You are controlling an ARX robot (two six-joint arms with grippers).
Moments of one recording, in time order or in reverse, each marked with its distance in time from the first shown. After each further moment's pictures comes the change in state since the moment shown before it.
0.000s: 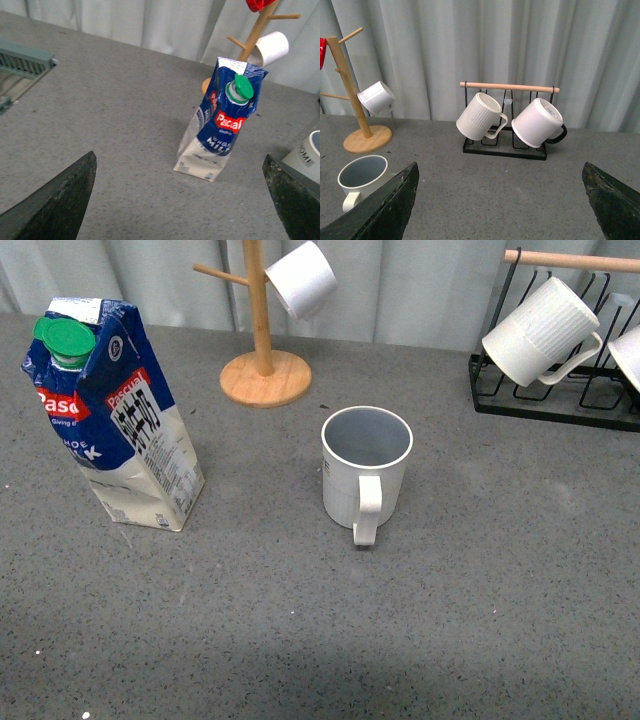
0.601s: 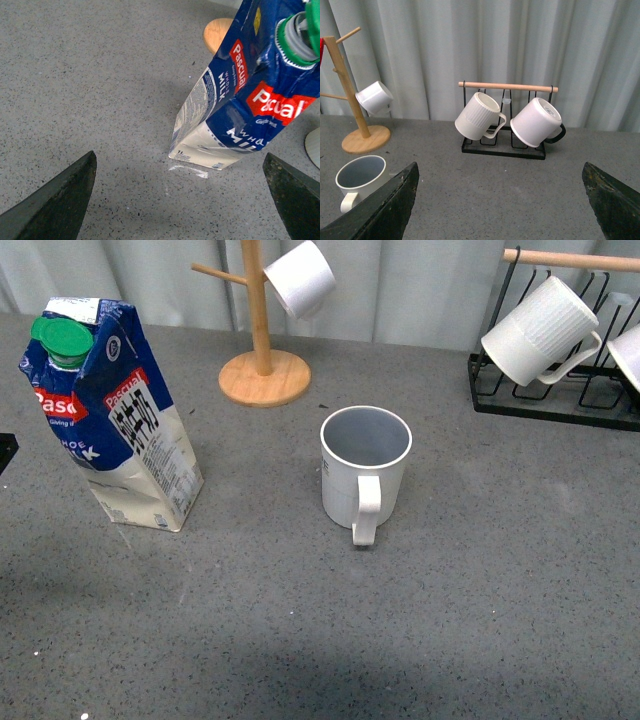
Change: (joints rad) left arm -0.046 1.031 0.158 0.655 0.026 0.010; right arm 0.000 0.000 0.000 0.000 0.000 0.000
